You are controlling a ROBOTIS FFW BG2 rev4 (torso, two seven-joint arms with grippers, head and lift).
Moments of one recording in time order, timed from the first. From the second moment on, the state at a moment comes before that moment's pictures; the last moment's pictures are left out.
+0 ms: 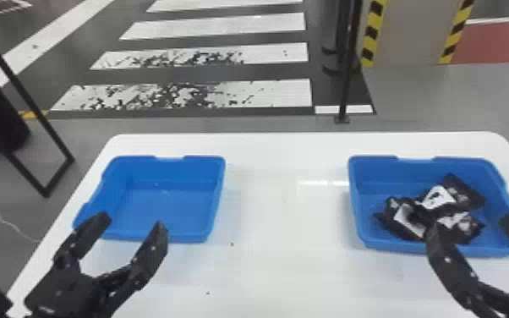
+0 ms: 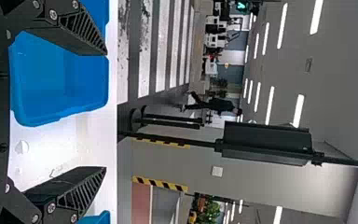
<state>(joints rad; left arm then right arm) 0.86 0.00 0.31 -2.46 0.28 0.15 -0.37 0.81 -0.03 -0.08 -2.35 -0.19 -0.02 0.35</state>
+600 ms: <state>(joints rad) 0.86 0.00 0.30 -2.45 0.29 0.15 -0.37 0.81 -0.03 -0.08 -2.35 -0.19 -0.02 0.35</state>
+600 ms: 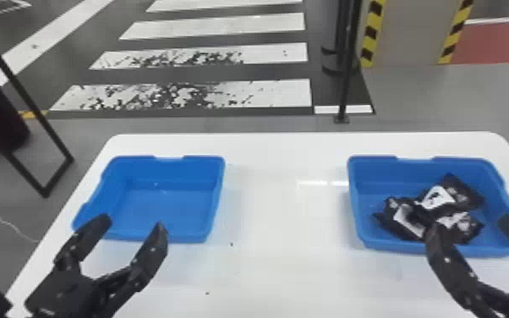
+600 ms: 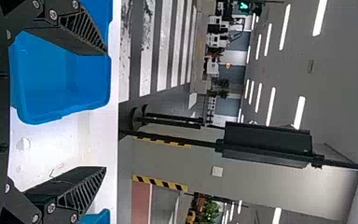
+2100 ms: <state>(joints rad) 0.86 0.00 0.30 -2.43 0.32 0.15 -0.36 0.81 -0.03 -0.08 -2.34 -0.21 -0.02 0.35</state>
